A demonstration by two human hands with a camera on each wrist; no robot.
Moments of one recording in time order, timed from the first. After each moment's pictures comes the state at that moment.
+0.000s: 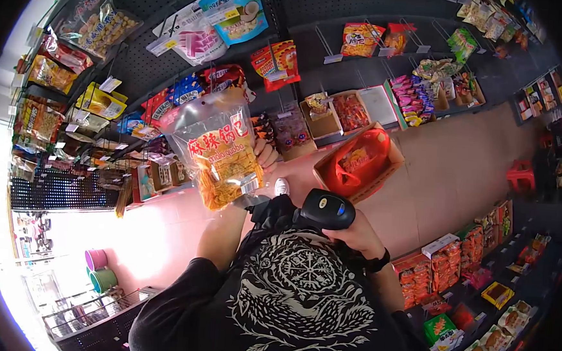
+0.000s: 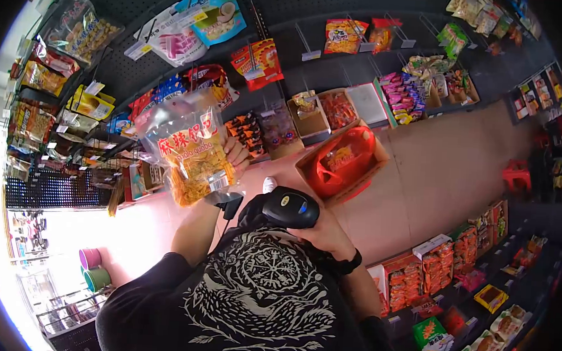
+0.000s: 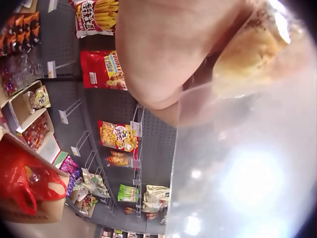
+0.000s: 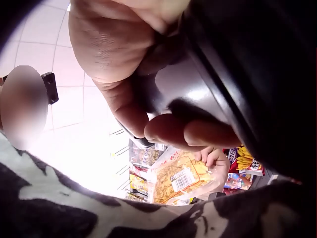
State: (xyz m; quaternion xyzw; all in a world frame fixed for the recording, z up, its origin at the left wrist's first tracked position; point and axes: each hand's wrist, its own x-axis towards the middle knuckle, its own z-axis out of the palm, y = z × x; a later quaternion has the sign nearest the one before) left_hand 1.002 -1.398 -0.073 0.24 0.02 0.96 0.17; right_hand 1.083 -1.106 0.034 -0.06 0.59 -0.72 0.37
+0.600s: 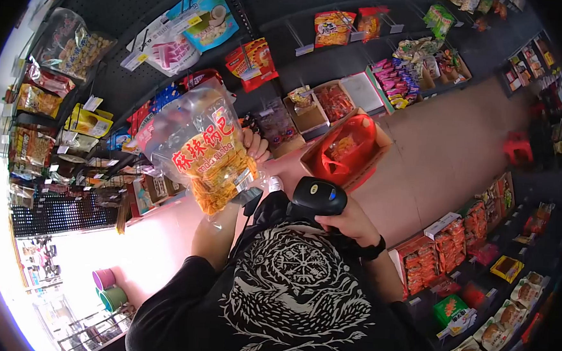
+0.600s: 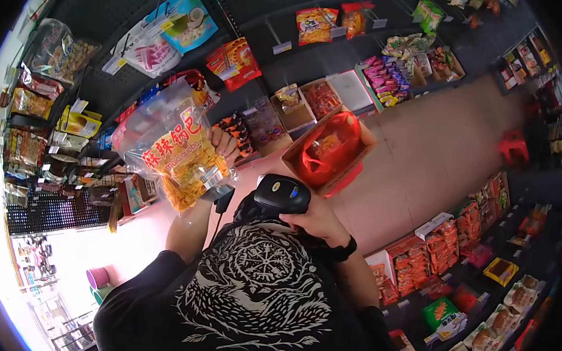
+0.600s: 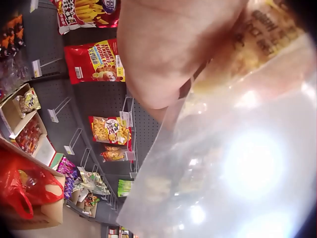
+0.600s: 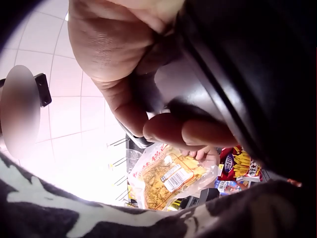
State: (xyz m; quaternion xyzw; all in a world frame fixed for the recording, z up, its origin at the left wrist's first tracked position) left_hand 0.992 -1.372 -0.045 0.21 0.12 0.96 0.15; right_hand 1.090 -1.091 0.026 -0.04 0.55 -0.76 0.34
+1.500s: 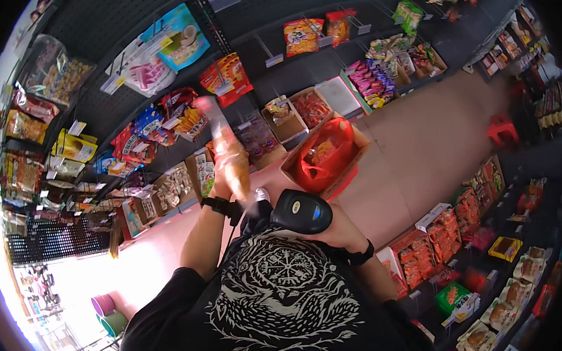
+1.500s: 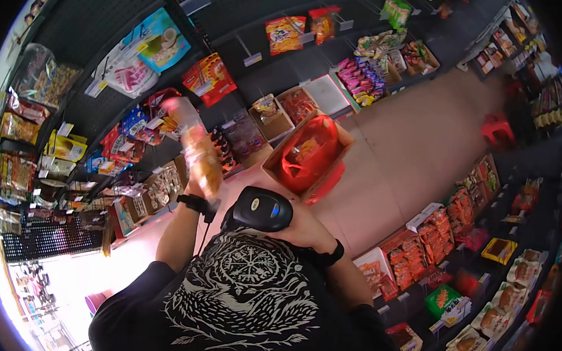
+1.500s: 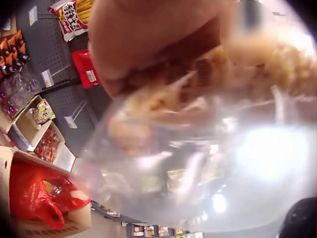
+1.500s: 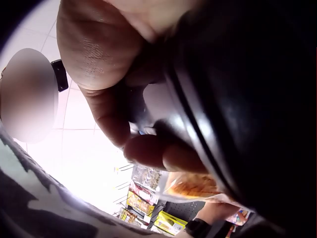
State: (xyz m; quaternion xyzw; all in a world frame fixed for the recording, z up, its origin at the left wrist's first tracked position) left_hand 1.001 -1.386 -0.082 -0.02 0.22 0.96 0.16; right_hand 1.098 -1.079 0.052 -0.20 0.65 -0.70 0.23
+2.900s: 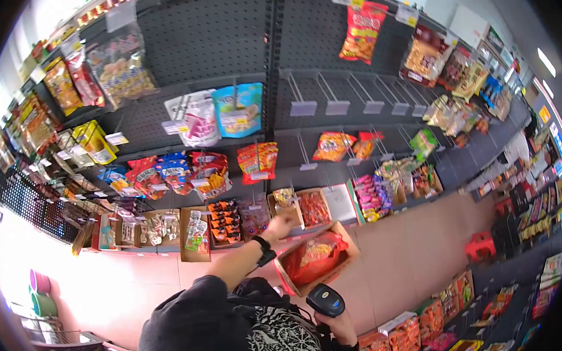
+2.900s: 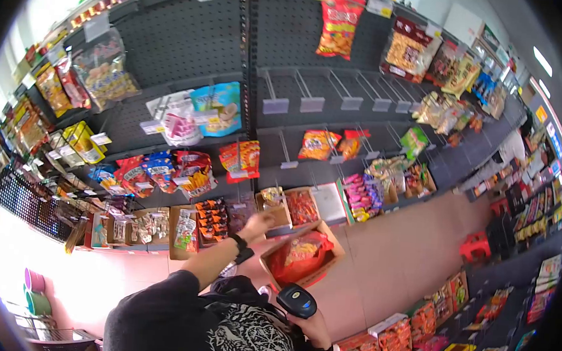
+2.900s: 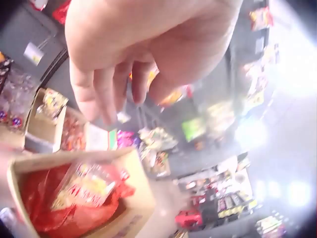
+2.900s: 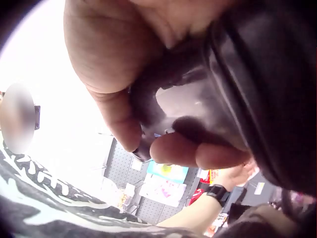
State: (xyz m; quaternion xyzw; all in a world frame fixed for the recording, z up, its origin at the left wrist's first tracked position) left_hand 0.878 -1.315 -0.184 -0.01 0.86 0.51 -0.01; right_hand 1.120 -1.060 0.037 0.09 0.66 -0.70 0.27
